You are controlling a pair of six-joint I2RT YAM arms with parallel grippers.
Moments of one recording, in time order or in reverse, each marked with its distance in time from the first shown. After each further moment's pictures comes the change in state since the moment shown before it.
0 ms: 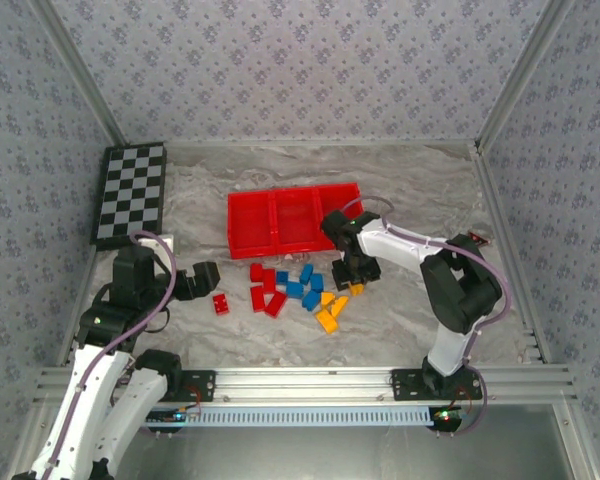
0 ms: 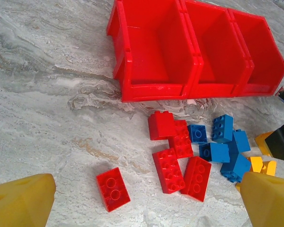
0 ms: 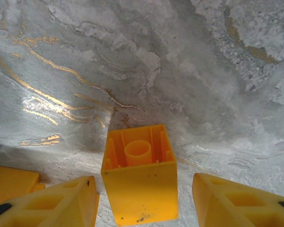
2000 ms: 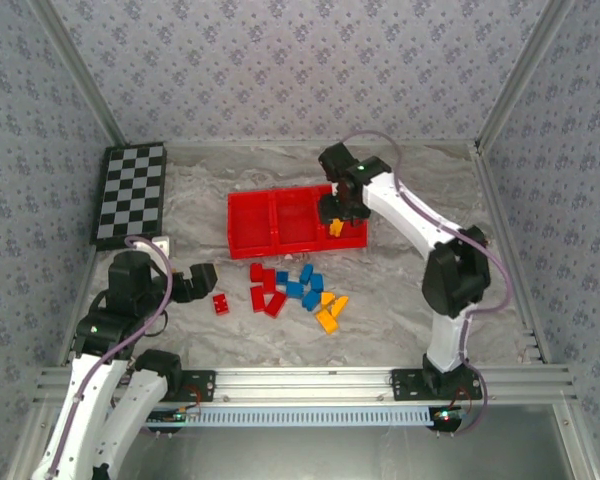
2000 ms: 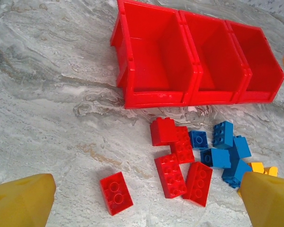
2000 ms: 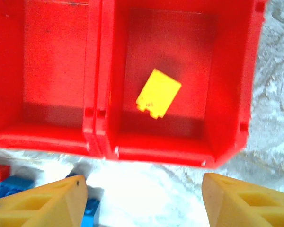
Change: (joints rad) left arm 0.000 -0.053 -0.009 0.004 -0.031 -0.002; right arm -0.103 0.058 0.512 -0.083 0.018 -0.005
